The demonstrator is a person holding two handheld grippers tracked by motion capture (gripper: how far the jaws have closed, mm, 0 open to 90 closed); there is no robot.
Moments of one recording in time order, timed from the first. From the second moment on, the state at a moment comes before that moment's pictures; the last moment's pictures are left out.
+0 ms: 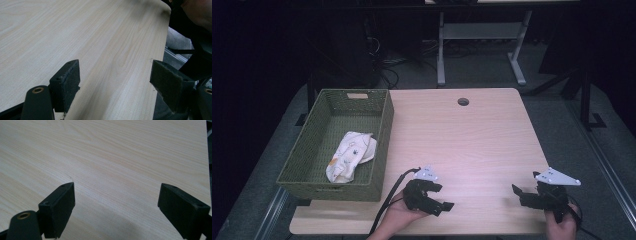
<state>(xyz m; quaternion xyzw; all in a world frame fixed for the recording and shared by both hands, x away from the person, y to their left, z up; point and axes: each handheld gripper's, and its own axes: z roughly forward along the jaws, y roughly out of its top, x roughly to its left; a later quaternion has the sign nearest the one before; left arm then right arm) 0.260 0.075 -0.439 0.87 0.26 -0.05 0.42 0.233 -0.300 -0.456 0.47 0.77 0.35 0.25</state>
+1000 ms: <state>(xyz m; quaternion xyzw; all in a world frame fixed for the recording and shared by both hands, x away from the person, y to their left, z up) 0.304 0.065 -0.379 0.89 0.25 -0.03 0.38 0.235 -0.300 -0.458 0.48 0.76 0.35 0.25</state>
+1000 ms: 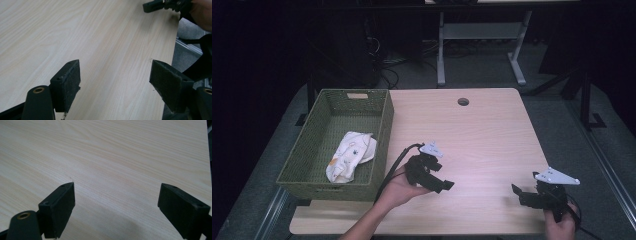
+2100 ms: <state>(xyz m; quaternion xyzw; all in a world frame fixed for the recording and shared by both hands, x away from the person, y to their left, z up) 0.351 0.137 -0.307 0.90 0.26 -0.06 0.35 0.234 -0.300 -0.456 0.48 0.77 0.35 0.25</state>
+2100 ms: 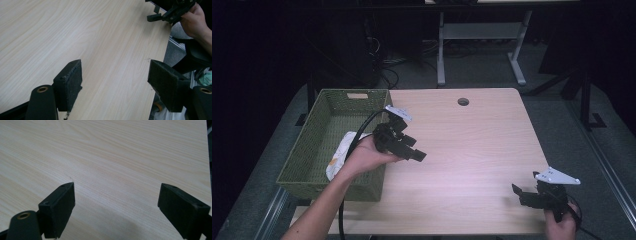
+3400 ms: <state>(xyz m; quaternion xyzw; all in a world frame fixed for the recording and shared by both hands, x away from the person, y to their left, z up) 0.374 0.260 -0.306 0.85 0.37 -0.04 0.37 0.234 -0.298 -0.456 0.47 0.77 0.35 0.25</state>
